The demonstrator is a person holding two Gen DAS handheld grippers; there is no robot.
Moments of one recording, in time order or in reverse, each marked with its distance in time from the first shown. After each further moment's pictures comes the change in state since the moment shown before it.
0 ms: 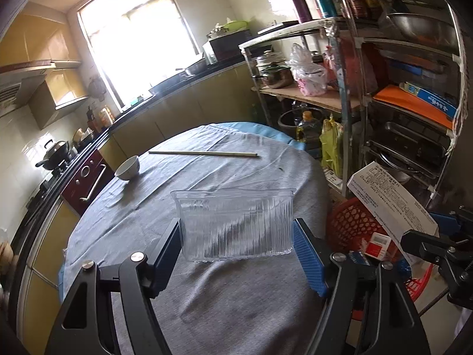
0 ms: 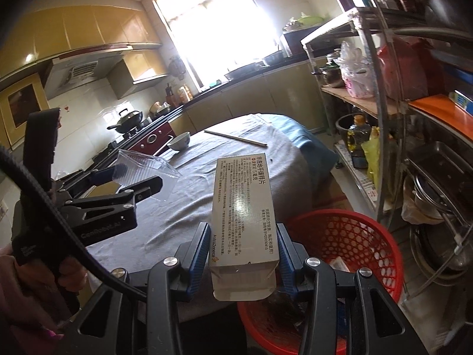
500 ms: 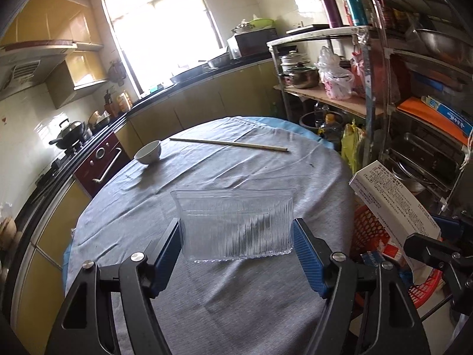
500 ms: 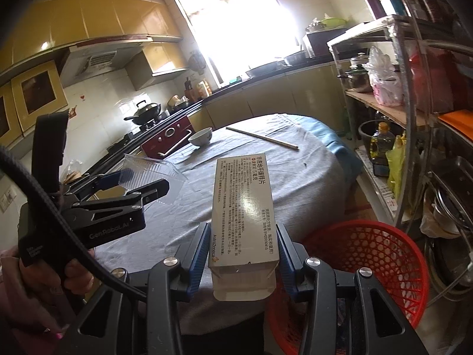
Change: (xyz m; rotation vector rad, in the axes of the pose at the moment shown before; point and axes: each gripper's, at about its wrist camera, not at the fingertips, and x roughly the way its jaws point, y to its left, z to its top) left arm -0.001 0.043 -0.015 -0.095 0.014 0.057; right arm 0.020 0.037 0.007 -0.062 0.009 0.074
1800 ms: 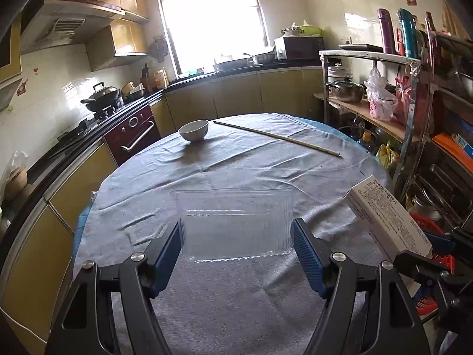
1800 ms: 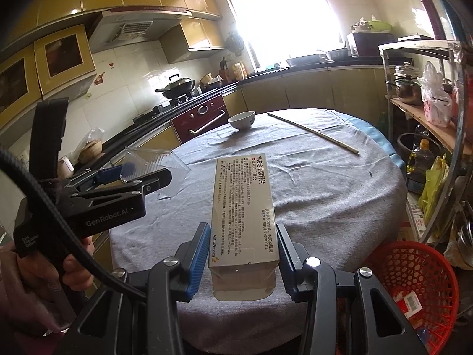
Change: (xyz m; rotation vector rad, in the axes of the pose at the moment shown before) left arm -0.005 0.096 -0.034 -0.202 0.014 0.077; right arm 0.053 0.085 0.008 -0.152 0.077 0.097
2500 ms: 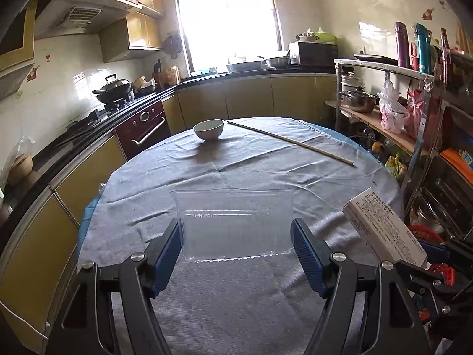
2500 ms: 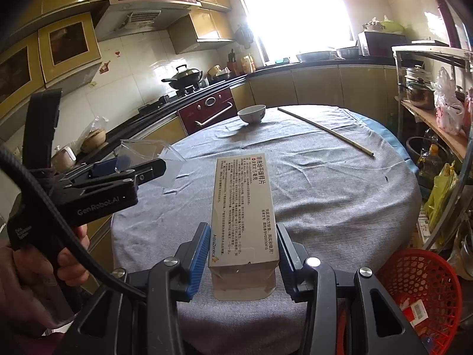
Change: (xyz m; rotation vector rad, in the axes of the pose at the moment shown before) left arm -0.001 0.031 -0.002 -0.069 -0.008 0.020; right arm 0.022 0.019 0.007 -0.044 0.038 0.019
